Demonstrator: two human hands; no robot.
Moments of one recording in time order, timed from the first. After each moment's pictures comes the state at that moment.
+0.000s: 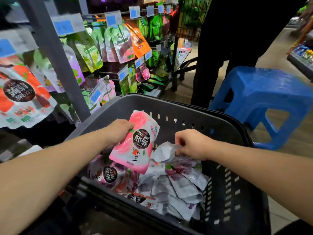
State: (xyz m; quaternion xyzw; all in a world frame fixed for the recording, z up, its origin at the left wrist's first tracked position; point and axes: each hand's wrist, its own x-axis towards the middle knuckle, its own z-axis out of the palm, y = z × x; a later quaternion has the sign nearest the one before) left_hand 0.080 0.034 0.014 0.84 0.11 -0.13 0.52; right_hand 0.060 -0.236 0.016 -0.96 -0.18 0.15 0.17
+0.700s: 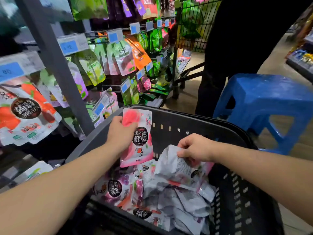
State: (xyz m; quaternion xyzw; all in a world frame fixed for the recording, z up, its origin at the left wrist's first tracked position) left_hand 0.089 0.028 0.024 0.83 0.15 0.09 0.53; right_hand 0.069 -0.235 0.026 -0.90 -0.07 0.25 0.35
